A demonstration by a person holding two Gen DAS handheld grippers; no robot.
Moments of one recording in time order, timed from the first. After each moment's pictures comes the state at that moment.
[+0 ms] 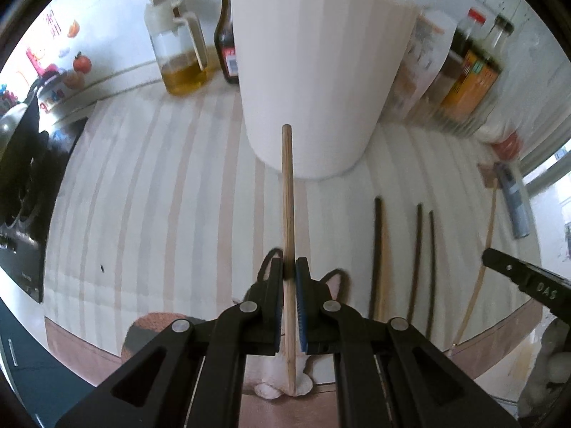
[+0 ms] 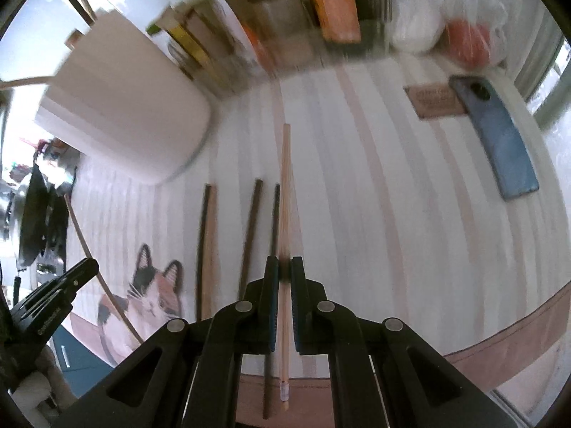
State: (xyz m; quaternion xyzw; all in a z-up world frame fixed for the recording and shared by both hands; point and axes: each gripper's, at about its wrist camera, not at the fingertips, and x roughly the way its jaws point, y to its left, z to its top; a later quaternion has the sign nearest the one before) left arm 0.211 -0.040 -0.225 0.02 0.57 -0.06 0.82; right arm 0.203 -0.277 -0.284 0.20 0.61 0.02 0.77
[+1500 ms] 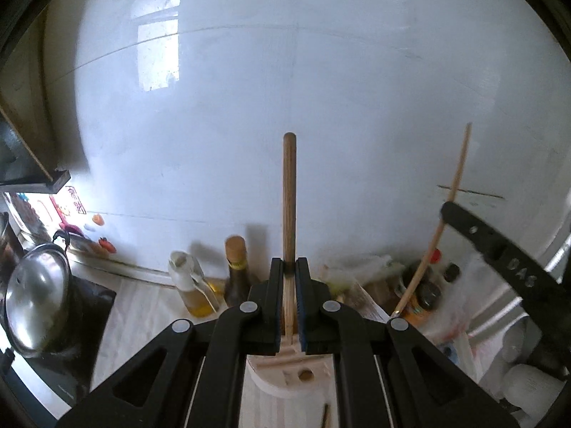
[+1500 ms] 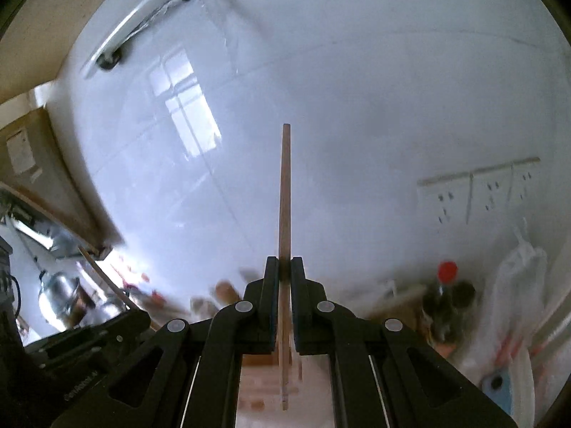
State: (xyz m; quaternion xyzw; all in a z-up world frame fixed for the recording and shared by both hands) left arm 0.340 -0.034 0.016 -0.02 0.35 -0.06 0.93; right arm 0.373 -0.243 0.022 0.18 0.28 0.09 0.94
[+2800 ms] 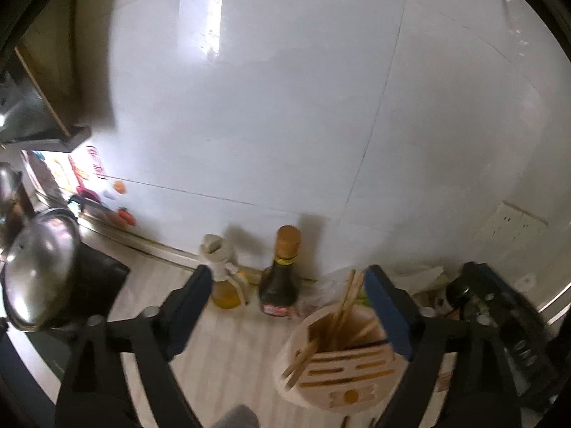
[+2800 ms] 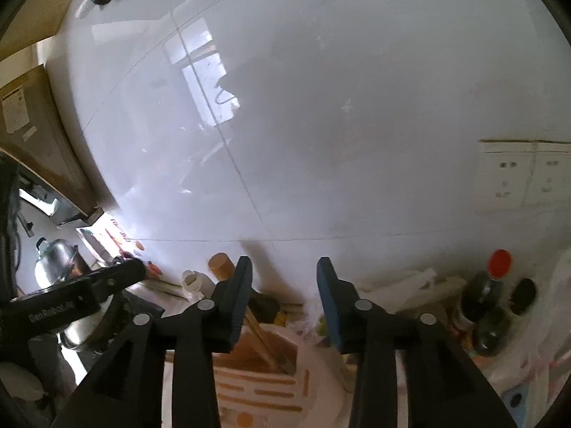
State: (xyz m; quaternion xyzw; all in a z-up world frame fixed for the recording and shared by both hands) left arm 0.364 0.012 -0.013 -0.05 0.38 0.01 0.92; right arm 0.413 -0.212 -0.053 0.16 0.32 0.14 0.92
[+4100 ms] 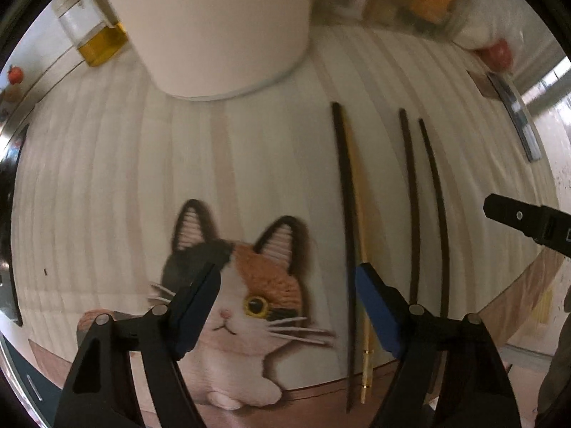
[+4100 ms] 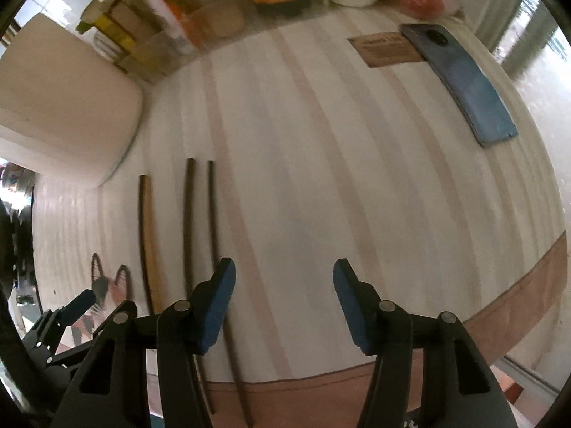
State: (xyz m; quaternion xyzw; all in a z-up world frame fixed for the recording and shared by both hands) left arm 0.201 -0.082 -0.309 0.09 0.64 -0.13 0.75; right arm 0.191 -0.290 -0.337 0.21 0.65 -0.07 0.72
